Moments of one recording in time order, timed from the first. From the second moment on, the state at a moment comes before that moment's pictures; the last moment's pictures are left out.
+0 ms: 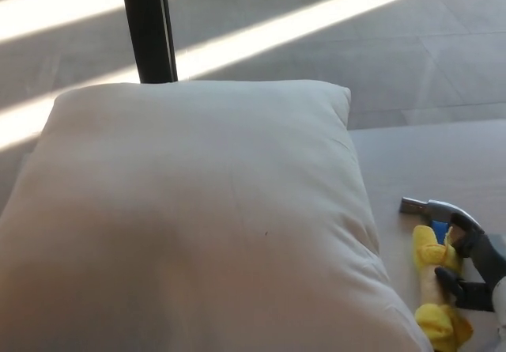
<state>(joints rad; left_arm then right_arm) 0.04 0.57 0.58 1.23 -0.30 0.06 0.03 -0.35 -0.47 0.38 0.17 -0.57 0.75 0.13</state>
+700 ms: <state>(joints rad) 0.06 0.56 0.59 1.23 -0.32 0.05 0.03 -0.55 -0.33 0.38 0.43 -0.59 0.89 0.18</state>
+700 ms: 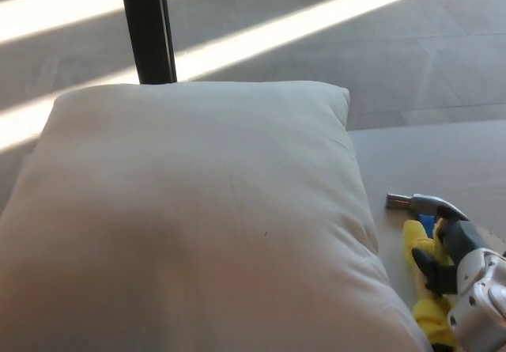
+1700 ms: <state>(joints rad) 0.04 0.56 0.57 1.21 -0.32 0.05 0.03 -0.68 -0.21 0.16 0.62 -0.55 0.88 0.14</state>
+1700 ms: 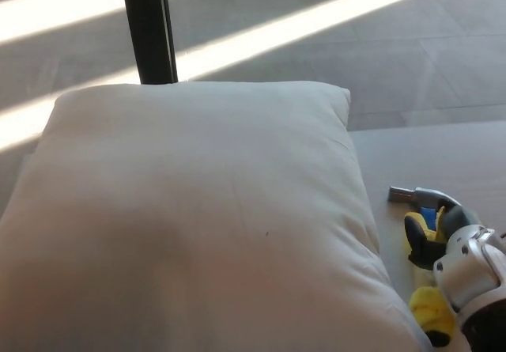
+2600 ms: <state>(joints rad) 0.02 0.56 0.54 1.21 -0.32 0.05 0.03 -0.59 -0.21 0.59 0.71 -0.81 0.90 -0.02</state>
